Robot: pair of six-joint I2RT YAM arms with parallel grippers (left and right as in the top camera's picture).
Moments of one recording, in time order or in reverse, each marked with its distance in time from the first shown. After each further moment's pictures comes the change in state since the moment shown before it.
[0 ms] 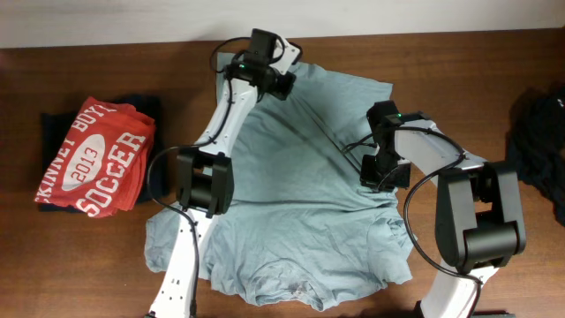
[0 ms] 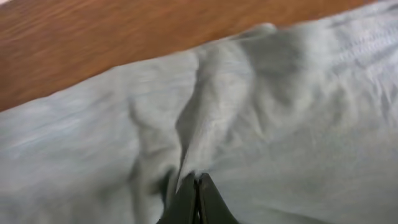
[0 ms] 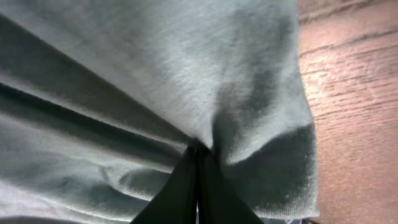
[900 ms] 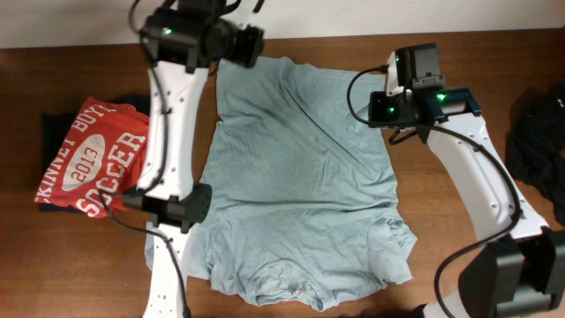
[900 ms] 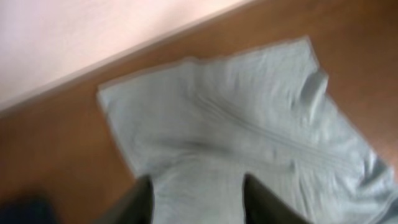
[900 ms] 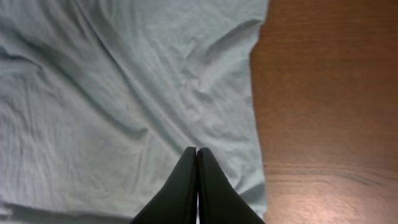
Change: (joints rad) left arm 0.038 -0.425 0.406 -0.820 -0.107 -0.089; right arm 0.000 -0.275 0.221 0.161 -0.049 -0.211
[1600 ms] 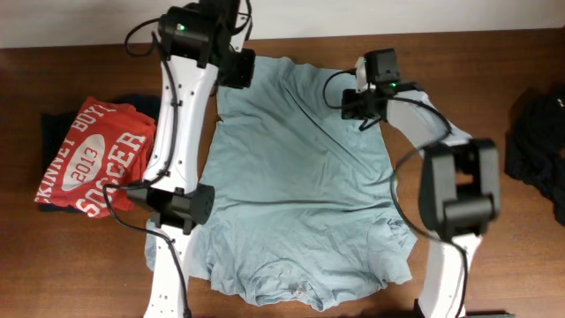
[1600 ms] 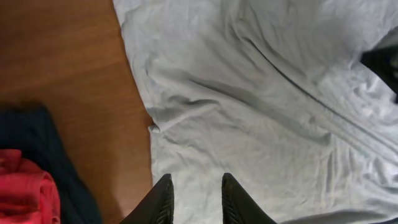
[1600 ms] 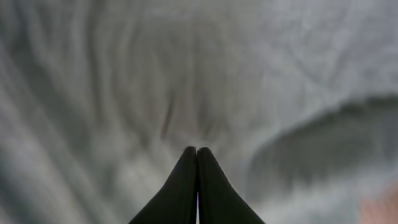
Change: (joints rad) left arm -0.039 0.004 -0.137 -0.101 -0.183 -0.162; right arm -0.016 0.540 0.172 0.320 -0.121 0.005
